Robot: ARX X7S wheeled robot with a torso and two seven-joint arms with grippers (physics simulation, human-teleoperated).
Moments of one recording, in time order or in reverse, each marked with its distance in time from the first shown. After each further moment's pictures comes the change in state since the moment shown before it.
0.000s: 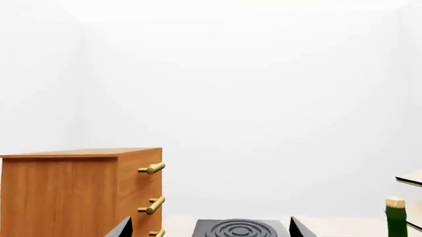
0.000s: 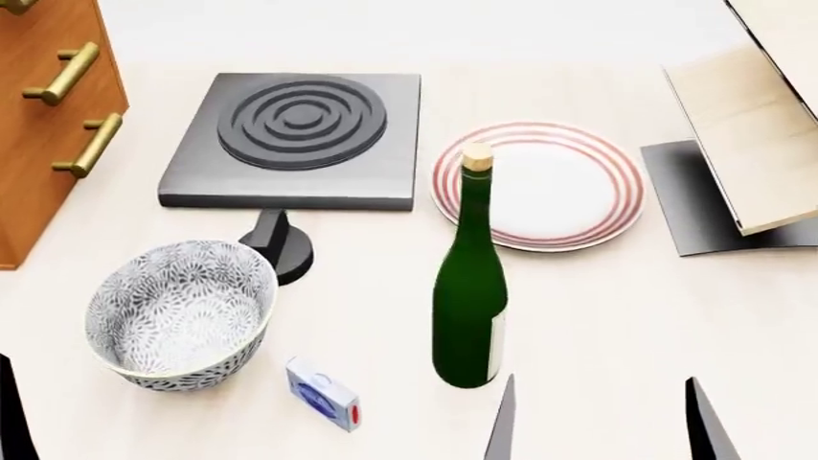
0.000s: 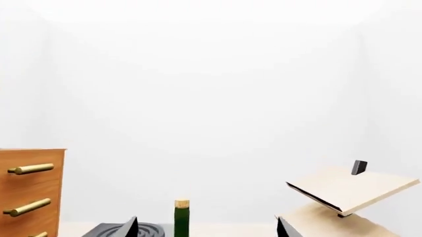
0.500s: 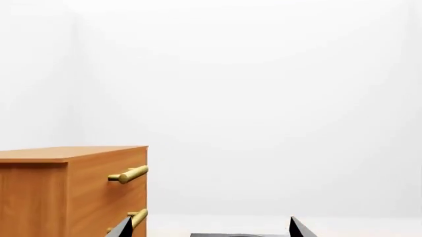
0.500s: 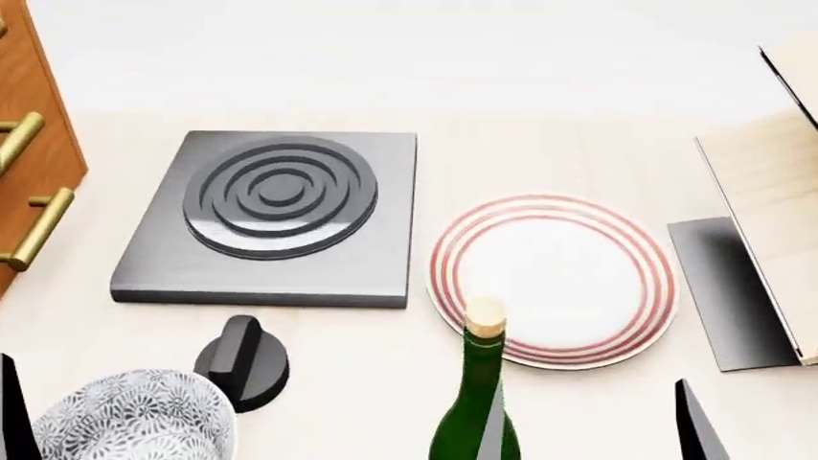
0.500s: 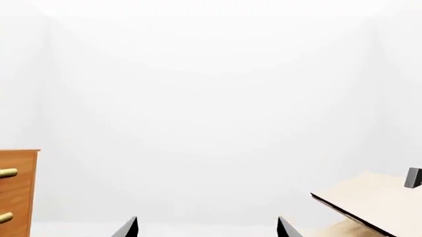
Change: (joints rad) left arm -0.007 -0.022 0.016 0.018 -0.018 -0.042 -0.036; right arm -0.006 0.028 -0.028 -0.023 0.006 0.017 0.025
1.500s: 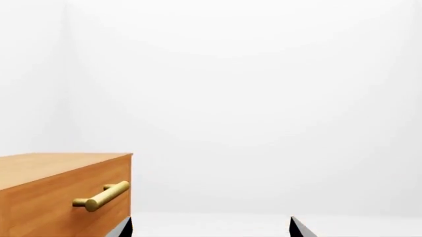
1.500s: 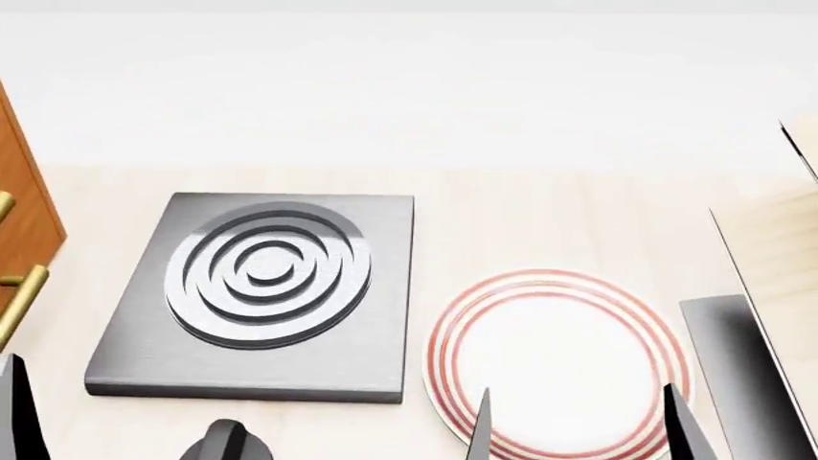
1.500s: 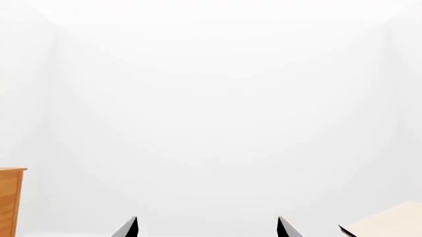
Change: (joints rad) left arm -0.016 -0.046 0.018 0.003 -0.049 -0.037 -0.051; right arm -0.016 0.051 -0.030 0.027 0.018 -0.083 0.024
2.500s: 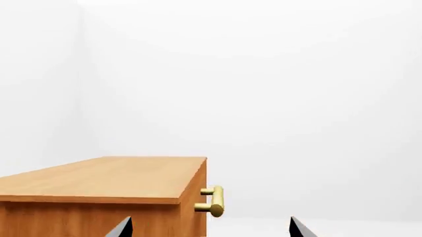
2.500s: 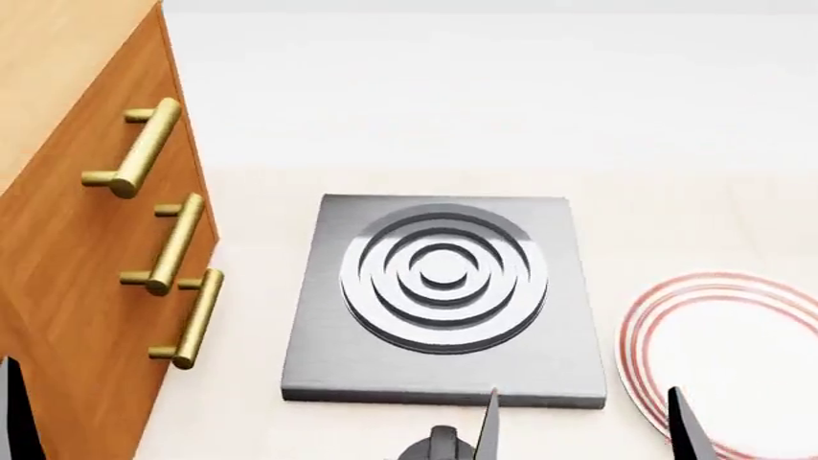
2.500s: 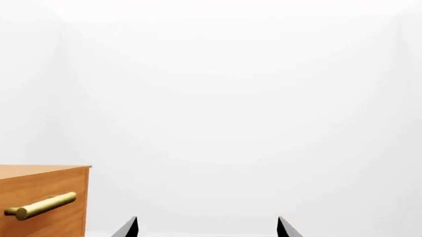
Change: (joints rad) left arm 0.017 -0.034 0.019 -0.024 -0.005 0.066 -0.037; right arm 0.003 0.028 -0.008 0.016 0.025 -0.003 0.039
